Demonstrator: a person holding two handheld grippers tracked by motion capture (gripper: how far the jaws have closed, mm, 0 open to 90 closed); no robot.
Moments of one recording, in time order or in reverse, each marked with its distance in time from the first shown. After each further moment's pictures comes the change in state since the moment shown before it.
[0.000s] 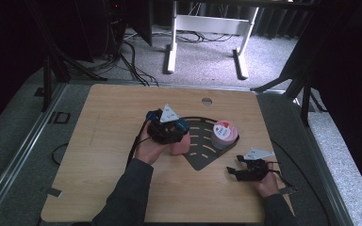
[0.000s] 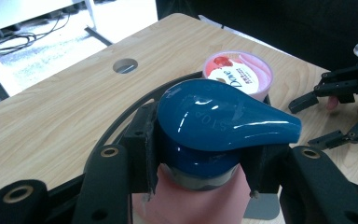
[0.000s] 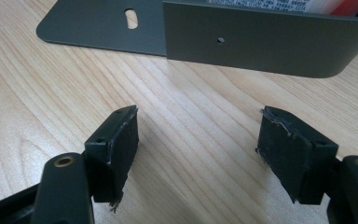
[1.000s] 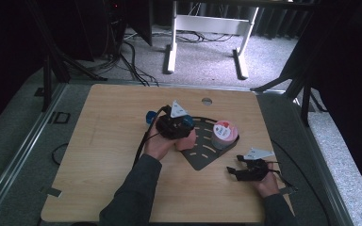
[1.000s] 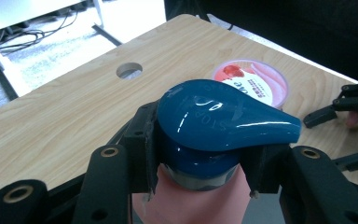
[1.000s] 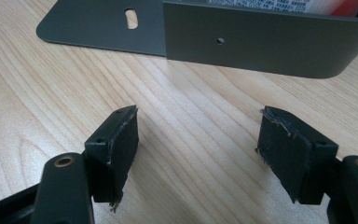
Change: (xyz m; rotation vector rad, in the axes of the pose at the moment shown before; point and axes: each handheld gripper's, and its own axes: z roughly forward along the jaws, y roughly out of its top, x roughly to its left) left arm -0.002 0.014 0.026 0.014 0.040 -0.013; right arm -0.001 0.000 0.000 0.001 0.002 -0.003
